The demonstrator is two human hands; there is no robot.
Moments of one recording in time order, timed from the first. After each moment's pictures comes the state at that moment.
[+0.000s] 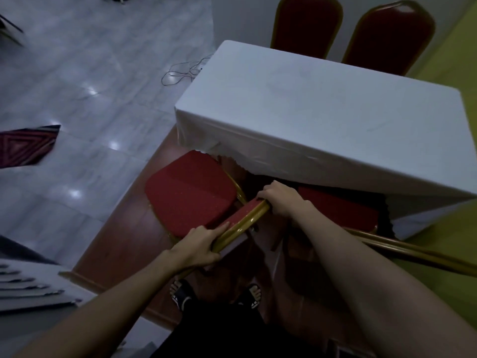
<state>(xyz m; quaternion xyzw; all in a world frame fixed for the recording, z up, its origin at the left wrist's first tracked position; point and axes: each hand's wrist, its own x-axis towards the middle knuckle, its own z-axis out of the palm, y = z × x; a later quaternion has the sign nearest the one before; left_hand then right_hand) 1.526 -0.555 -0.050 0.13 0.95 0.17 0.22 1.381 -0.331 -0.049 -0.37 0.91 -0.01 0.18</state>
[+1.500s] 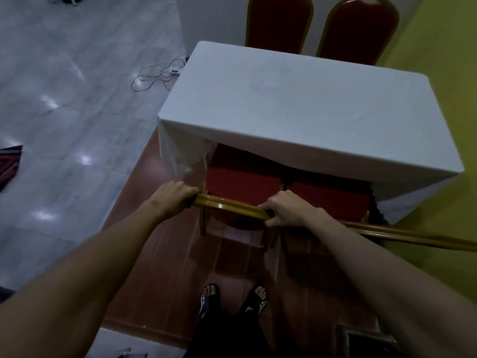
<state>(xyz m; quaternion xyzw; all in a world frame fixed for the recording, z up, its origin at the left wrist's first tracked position) 1.392 -0.665 -0.037 0.21 0.97 -0.01 0.14 1.392 -0.349 -0.029 -0.35 0.91 -0.06 0.20</state>
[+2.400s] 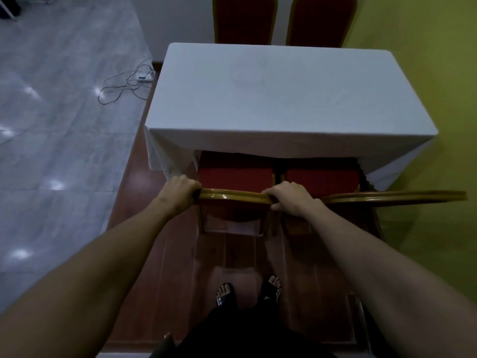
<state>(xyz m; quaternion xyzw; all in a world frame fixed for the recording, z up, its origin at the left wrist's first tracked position) 1.366 -0.692 -0.031 0.24 0.96 0.00 0.13 1.406 -0.393 -0.036 -0.14 0.96 -0.04 0.23</state>
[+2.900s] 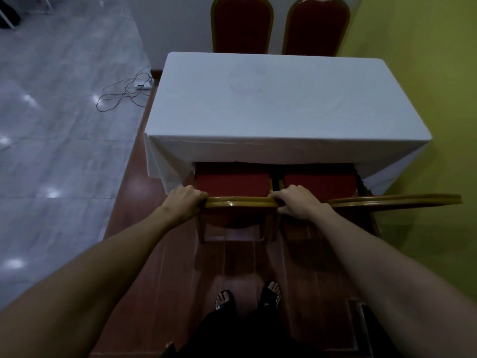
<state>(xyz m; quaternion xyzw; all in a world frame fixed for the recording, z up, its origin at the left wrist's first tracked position) 1.370 -0.687 -0.035 0.29 0.95 0.00 0.12 1.409 -0.378 -0.026 -0.13 0.97 -0.06 0.22</state>
